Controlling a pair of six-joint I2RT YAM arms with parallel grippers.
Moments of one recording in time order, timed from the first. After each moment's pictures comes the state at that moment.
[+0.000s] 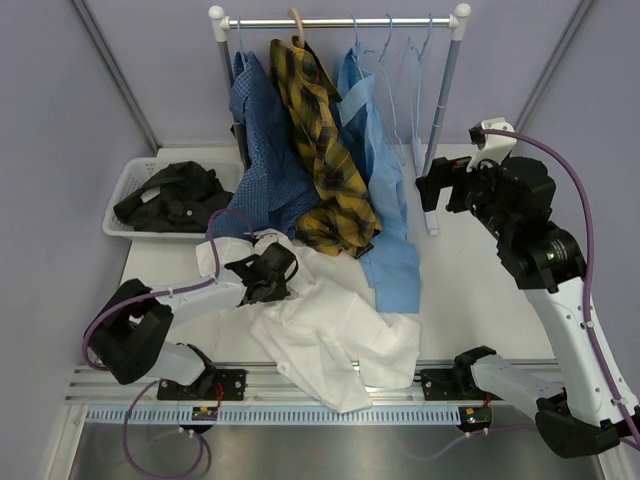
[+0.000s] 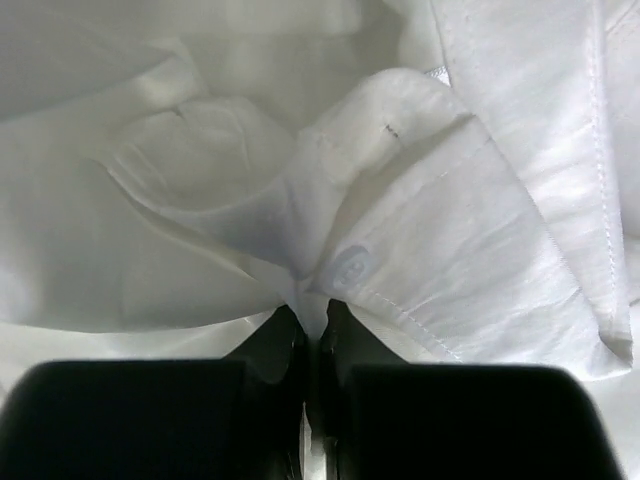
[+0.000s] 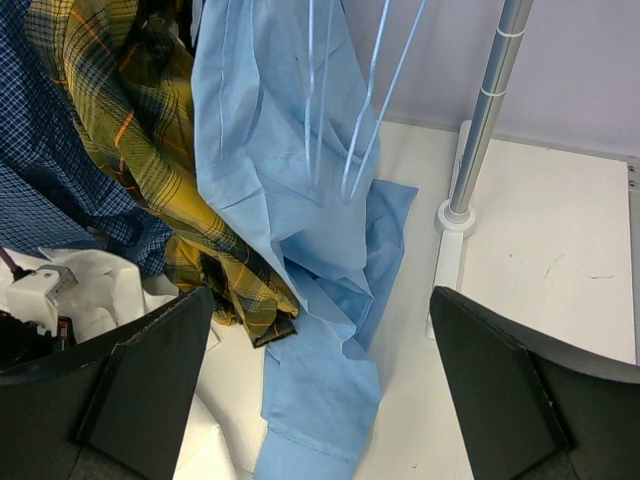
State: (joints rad) left arm -0.72 1.43 0.68 -0.38 -0.27 -0.80; right arm 0.35 1.01 1.43 -0.63 0.03 0.08
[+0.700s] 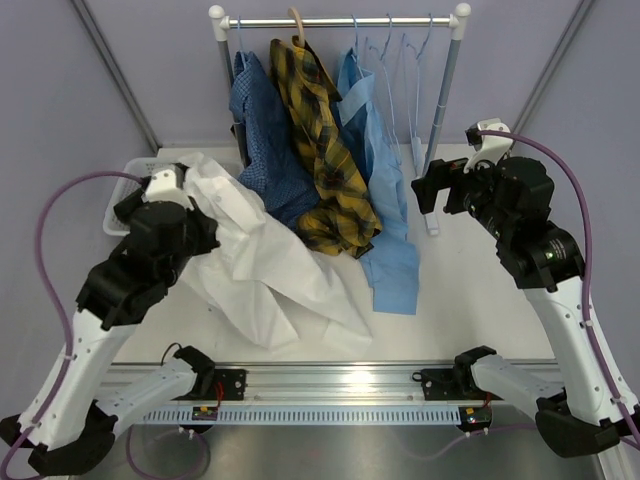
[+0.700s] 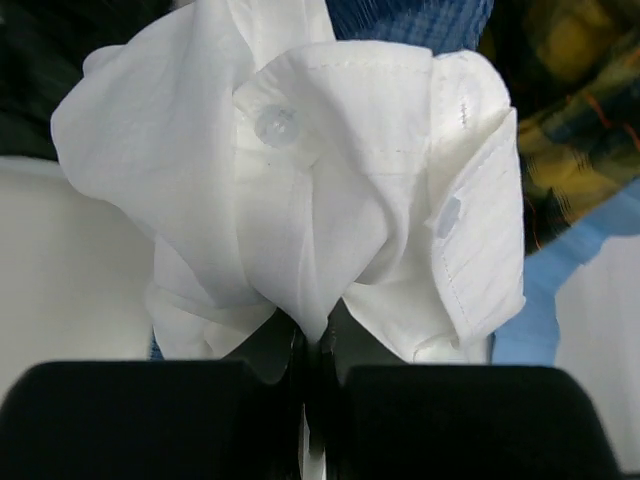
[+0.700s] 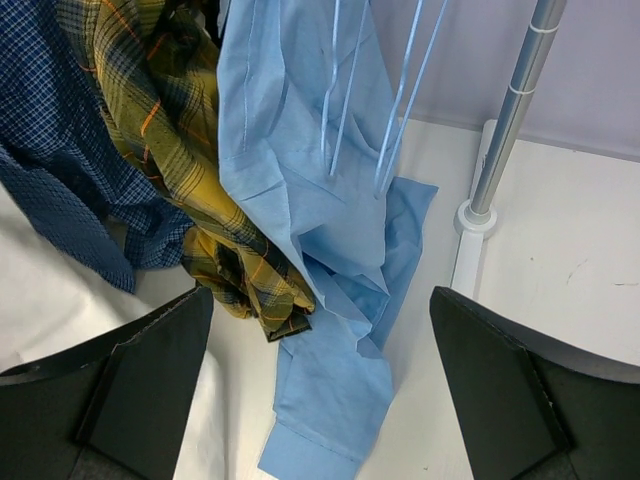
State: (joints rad) left arm -0.56 0.84 1.24 -0.91 -0.38 -0.57; right arm 0.35 1.01 1.42 -0.63 -0.01 0.09
